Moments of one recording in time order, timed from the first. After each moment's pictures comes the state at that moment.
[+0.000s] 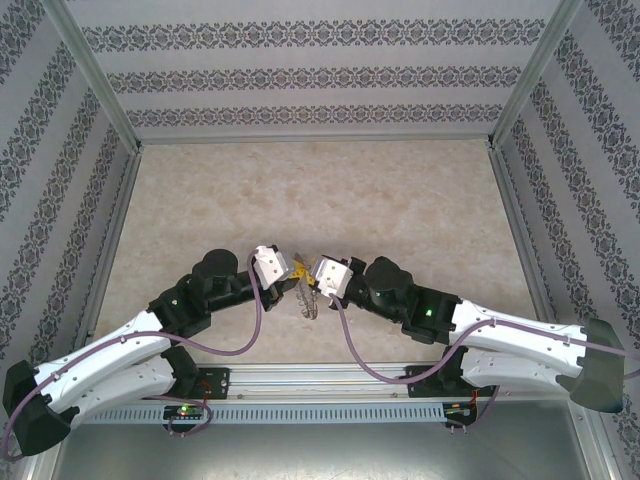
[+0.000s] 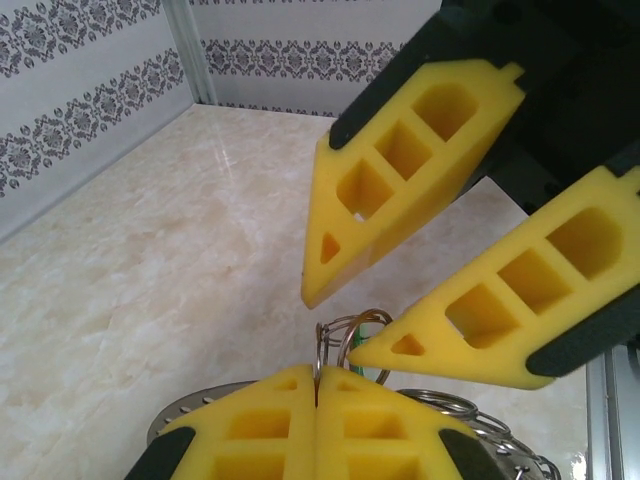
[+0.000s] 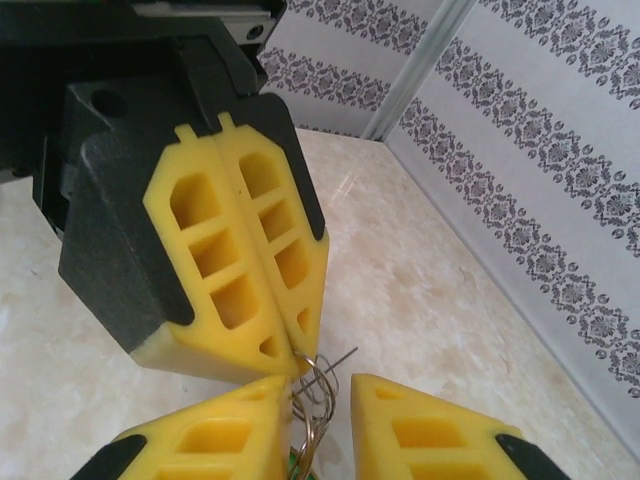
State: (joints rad) left arm -0.83 0.81 0.61 -0.08 0.21 0.18; right arm 1.13 0.97 0.67 0.05 0.15 -0.41
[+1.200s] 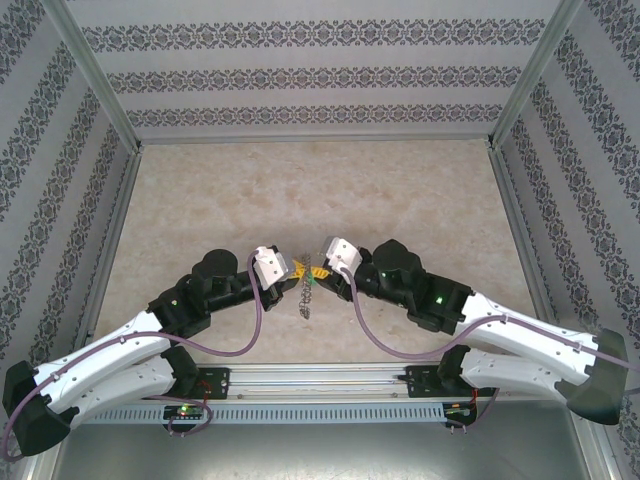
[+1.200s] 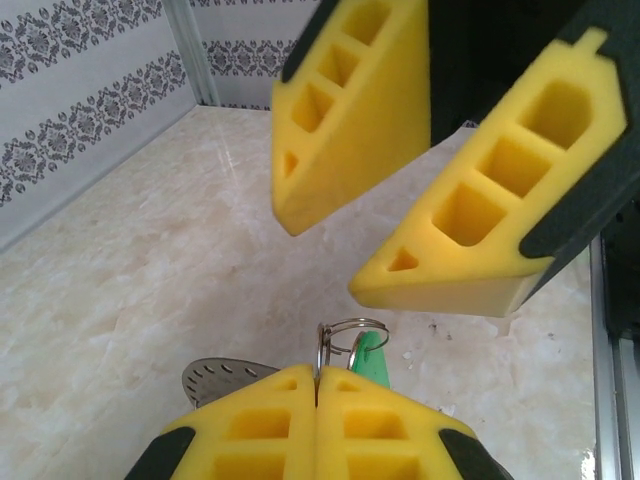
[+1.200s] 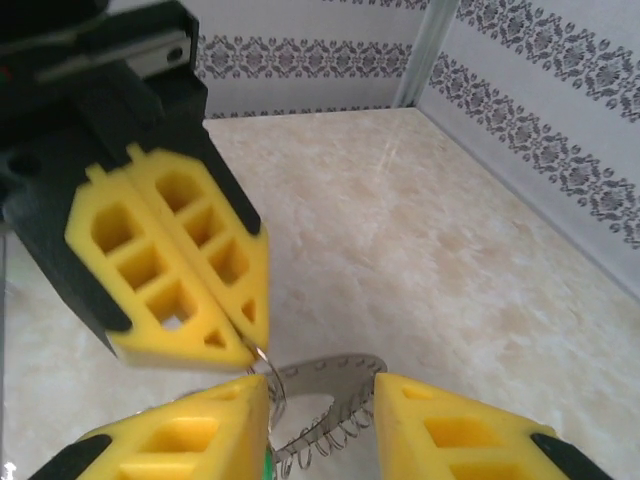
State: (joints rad) left arm -0.83 0.81 0.61 -0.08 0.20 0.21; right arm 1.02 0.97 0.78 -0.13 -0.03 -0.19
